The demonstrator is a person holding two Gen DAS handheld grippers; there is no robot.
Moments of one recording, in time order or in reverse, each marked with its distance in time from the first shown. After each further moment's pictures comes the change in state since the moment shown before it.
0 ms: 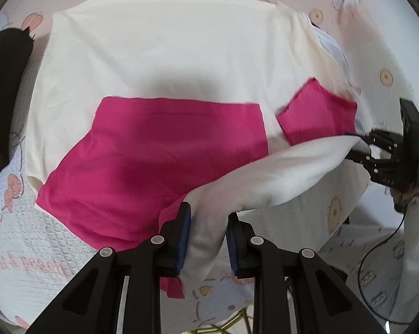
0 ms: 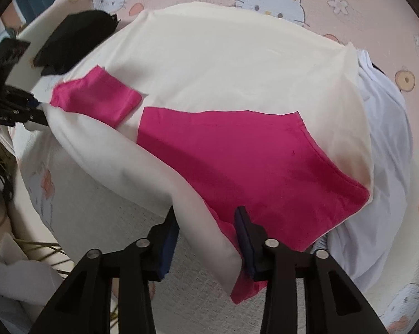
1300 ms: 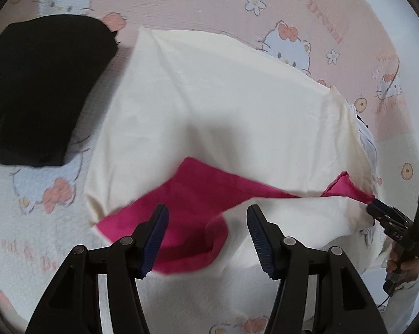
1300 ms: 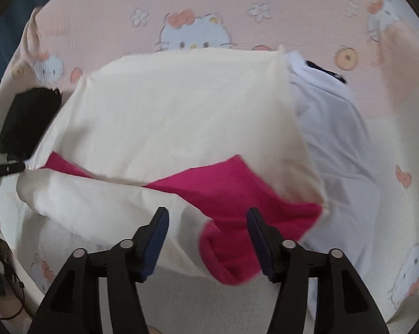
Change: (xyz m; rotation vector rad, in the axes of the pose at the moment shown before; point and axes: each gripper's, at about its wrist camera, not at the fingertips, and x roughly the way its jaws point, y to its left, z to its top) left arm -0.043 0.060 0.010 -0.313 -0.274 0.093; right arm -0.016 -0.043 0.024 0.346 -0.172 -0.146
